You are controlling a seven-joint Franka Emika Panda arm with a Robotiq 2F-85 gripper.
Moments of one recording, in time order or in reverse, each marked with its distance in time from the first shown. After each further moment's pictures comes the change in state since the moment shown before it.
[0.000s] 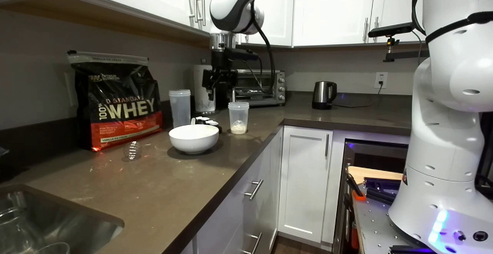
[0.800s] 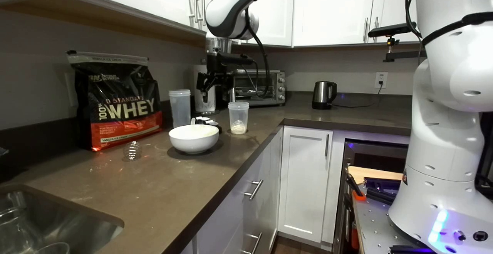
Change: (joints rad) arm 0.000 0.071 -0.005 0.055 0.001 0.056 0.081
